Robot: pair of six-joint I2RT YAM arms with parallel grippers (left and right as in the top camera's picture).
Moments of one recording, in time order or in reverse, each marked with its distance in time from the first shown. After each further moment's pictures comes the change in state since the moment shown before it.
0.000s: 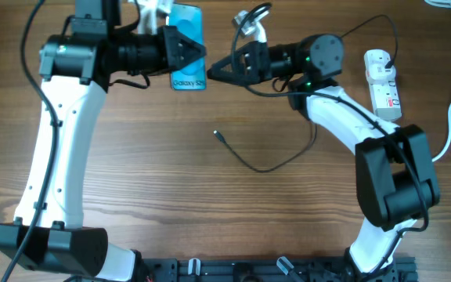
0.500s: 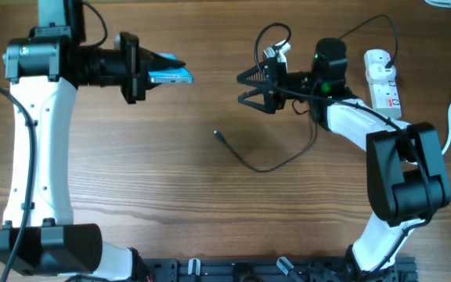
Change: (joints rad) left arm 0.150 0.000 0.000 -0.314 0.330 -0.803; right arm -0.126 -0.002 -0.206 -0.632 0.047 -0.377
